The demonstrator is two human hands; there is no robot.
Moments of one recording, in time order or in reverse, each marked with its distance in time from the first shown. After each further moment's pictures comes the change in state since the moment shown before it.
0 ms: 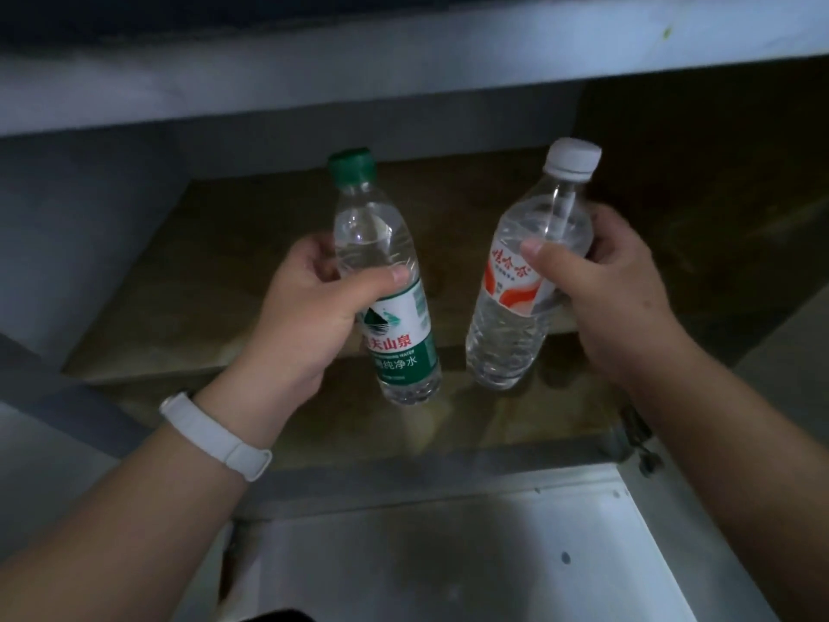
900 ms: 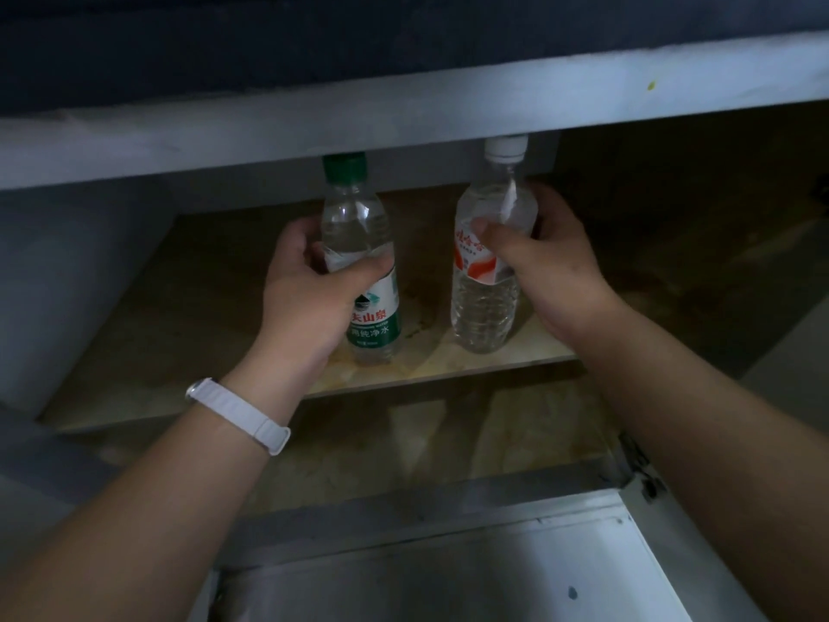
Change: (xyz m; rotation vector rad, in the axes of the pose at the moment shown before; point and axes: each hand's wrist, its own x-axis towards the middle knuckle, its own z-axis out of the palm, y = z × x) left_hand 0.048 0.001 0.011 0.053 0.129 0.150; right_hand 0.062 0.002 0.030 -0.019 0.042 -0.040
